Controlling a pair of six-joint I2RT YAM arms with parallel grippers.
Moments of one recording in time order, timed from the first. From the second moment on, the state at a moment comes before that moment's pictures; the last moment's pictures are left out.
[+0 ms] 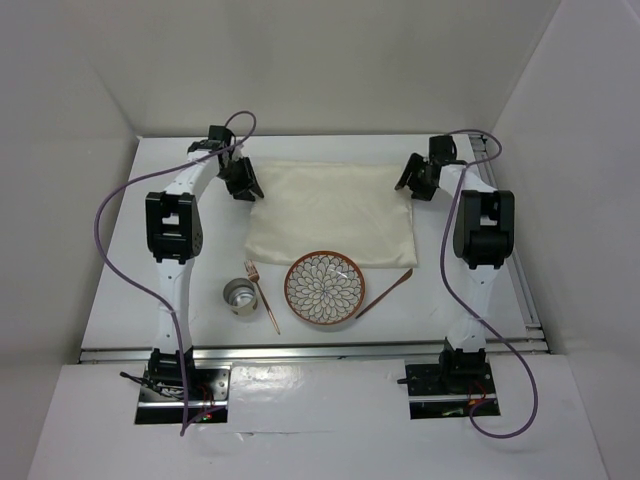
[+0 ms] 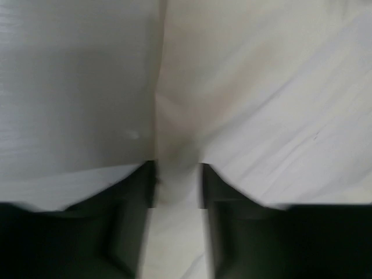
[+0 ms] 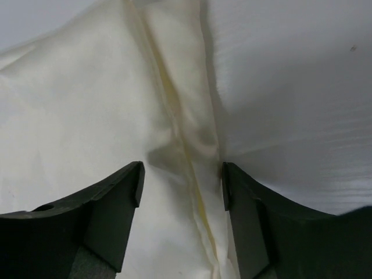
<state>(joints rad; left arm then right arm) -0.05 2.47 2.19 -0.85 0.37 -0.45 -0.02 2.23 1.69 -0.36 -0.17 0.45</state>
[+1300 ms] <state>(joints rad) 0.03 2.51 2.30 -0.80 0.31 -0.44 0.05 2.29 1.75 -0.29 -0.28 0.50</state>
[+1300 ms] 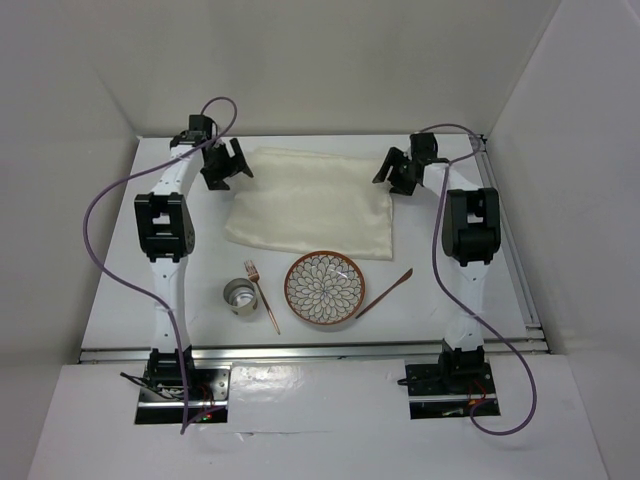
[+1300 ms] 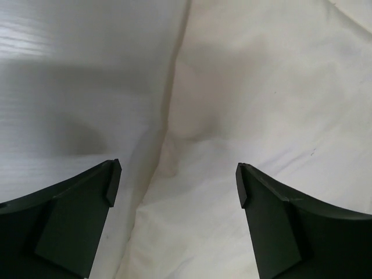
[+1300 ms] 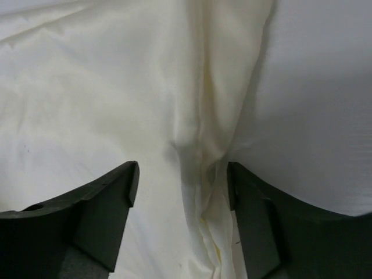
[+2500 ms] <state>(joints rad) -0.09 2.02 1.58 -0.76 0.11 -0.40 0.22 1.80 1.16 -0.37 -0.15 0.56</state>
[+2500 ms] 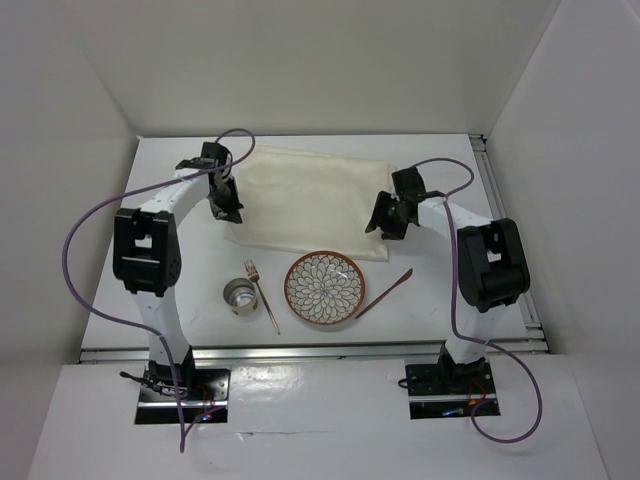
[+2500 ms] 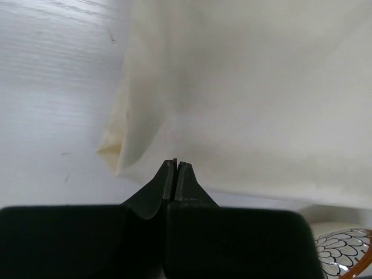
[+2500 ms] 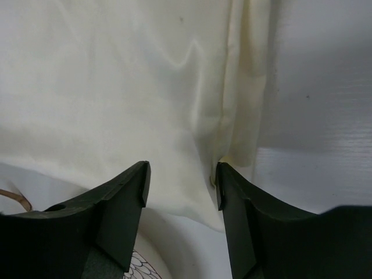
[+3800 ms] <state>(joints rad) -0.09 2.08 1.58 -0.85 -0.12 -0.49 0.36 1.81 1.14 -0.42 0.03 0.68</state>
